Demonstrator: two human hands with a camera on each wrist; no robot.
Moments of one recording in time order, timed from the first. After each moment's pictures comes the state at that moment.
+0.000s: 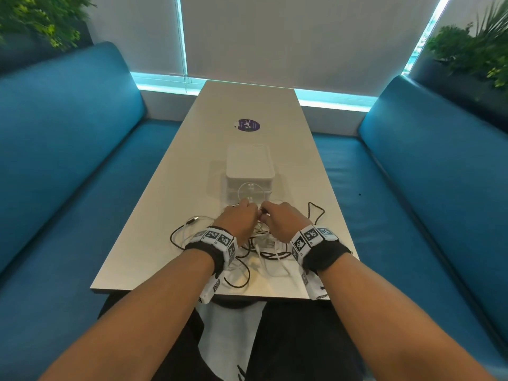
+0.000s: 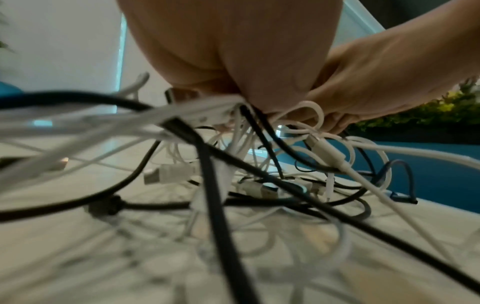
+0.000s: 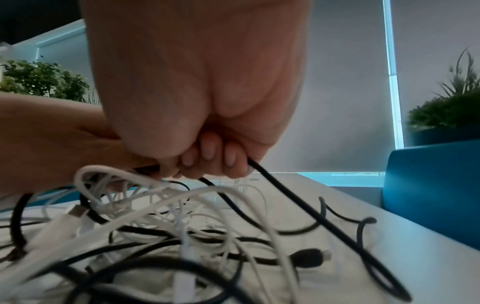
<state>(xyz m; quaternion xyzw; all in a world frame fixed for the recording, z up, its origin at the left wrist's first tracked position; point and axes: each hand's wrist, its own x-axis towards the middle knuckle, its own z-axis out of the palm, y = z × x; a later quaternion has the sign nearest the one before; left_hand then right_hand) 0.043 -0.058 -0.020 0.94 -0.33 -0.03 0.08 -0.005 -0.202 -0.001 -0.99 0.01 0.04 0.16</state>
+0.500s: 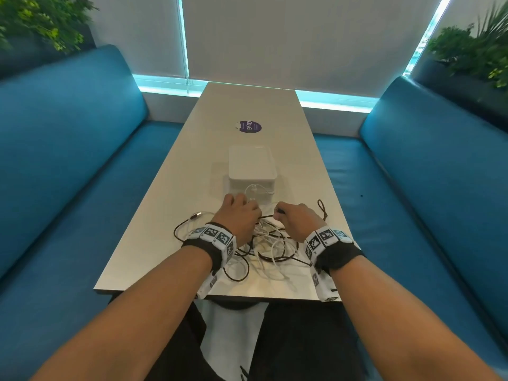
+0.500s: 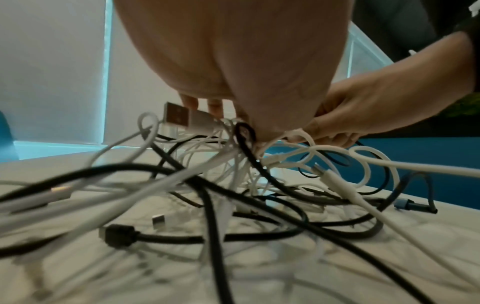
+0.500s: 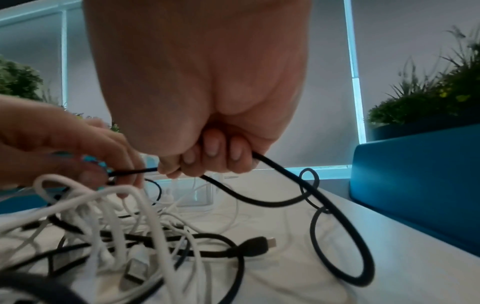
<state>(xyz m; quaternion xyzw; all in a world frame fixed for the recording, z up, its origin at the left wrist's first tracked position) 0.041 -0.048 -0.011 0.91 -0.41 0.08 -0.07 -0.014 -0.227 0.004 -0.98 0.07 0.04 0.15</state>
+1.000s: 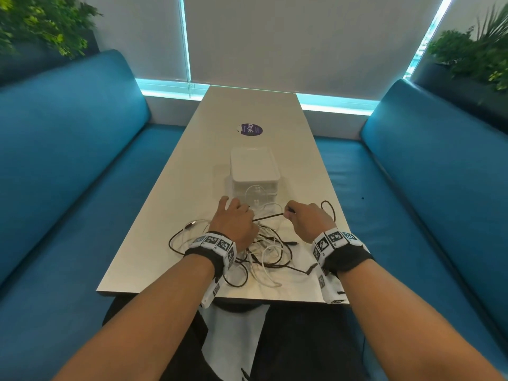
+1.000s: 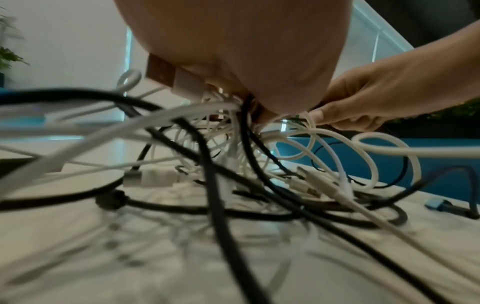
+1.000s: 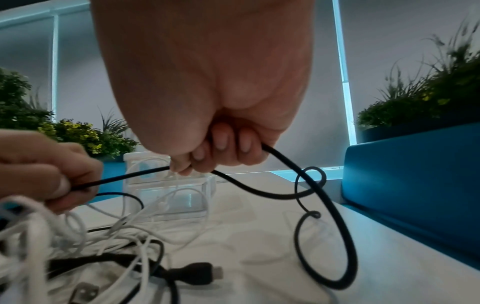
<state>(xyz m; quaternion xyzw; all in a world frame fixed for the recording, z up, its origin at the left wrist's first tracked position) 0.034 -0.042 -0.014 0.94 -0.33 0.06 -0.02 -0.017 -0.243 0.005 -0.99 0.10 0.00 0.12</state>
